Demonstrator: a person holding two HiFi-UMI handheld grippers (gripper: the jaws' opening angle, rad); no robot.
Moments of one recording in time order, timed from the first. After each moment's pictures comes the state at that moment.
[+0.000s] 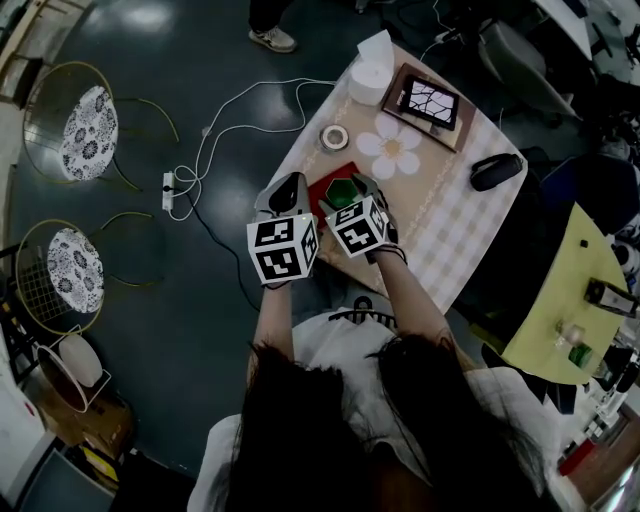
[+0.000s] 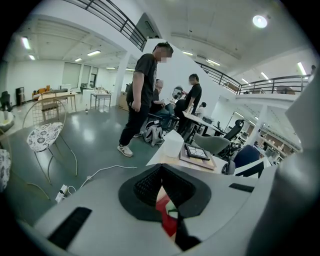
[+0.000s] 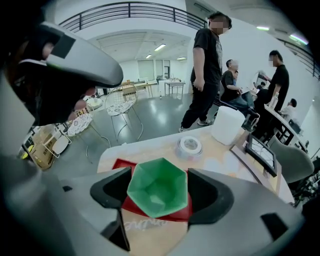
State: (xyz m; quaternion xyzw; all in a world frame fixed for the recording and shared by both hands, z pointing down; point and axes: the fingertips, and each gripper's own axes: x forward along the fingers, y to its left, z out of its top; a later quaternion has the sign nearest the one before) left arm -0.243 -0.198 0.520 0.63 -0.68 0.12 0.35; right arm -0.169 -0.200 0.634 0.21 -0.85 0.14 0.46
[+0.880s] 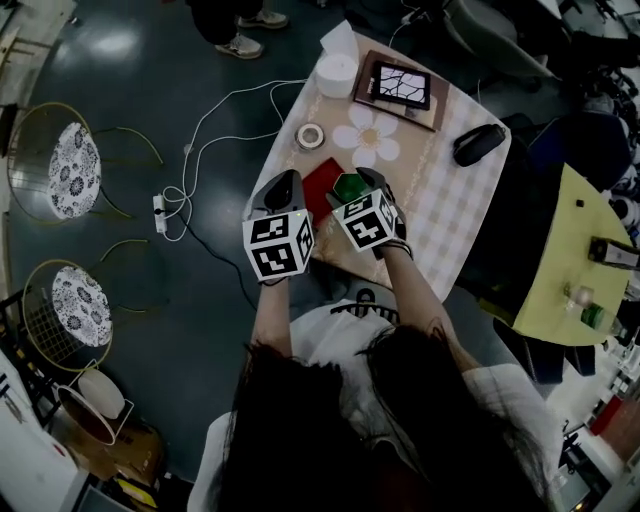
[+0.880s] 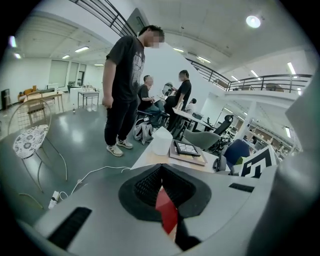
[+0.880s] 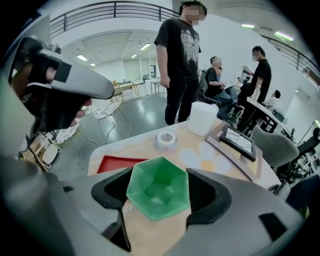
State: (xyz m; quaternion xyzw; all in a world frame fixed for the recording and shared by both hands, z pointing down) left arm -0.218 -0.217 0.524 0.68 -0.64 0.13 0.35; right arm -0.120 -0.221 0.620 0.28 -0.83 0.16 0.46
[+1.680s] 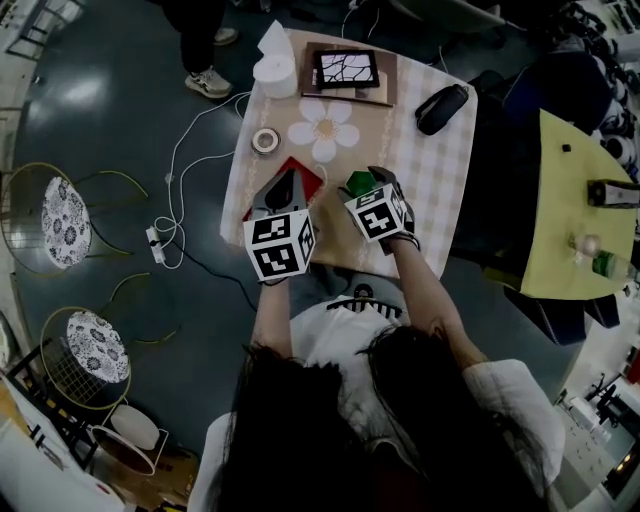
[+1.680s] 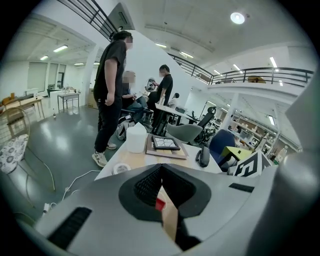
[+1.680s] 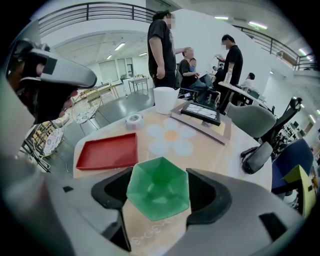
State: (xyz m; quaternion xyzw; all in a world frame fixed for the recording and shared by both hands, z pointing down) left arm -0.128 -0.230 0.522 0.74 -0.57 0.17 0.32; right arm -0.003 -0.220 0.640 0.37 -0.78 0.23 0.45
